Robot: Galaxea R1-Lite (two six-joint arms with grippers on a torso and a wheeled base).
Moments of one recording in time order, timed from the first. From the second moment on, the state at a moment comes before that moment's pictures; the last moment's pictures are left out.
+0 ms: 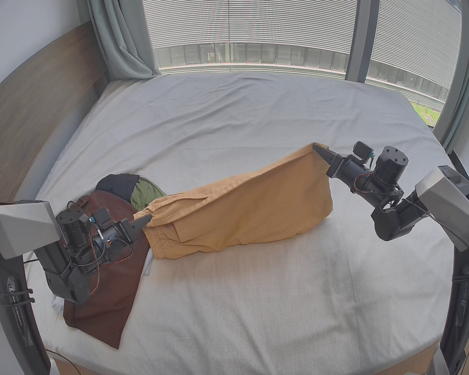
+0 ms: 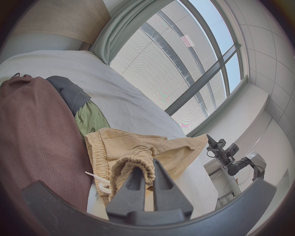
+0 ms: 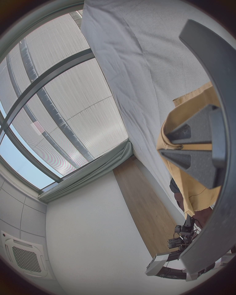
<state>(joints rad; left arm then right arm) -0.04 2.22 -0.59 -1.55 -0.53 -0.59 0.19 2.28 -1.24 -1.30 0.45 0.40</state>
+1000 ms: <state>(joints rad) -0.06 2.36 -0.74 -1.55 -0.46 -0.59 0.20 2.47 -1.50 -1.18 0.45 0.40</state>
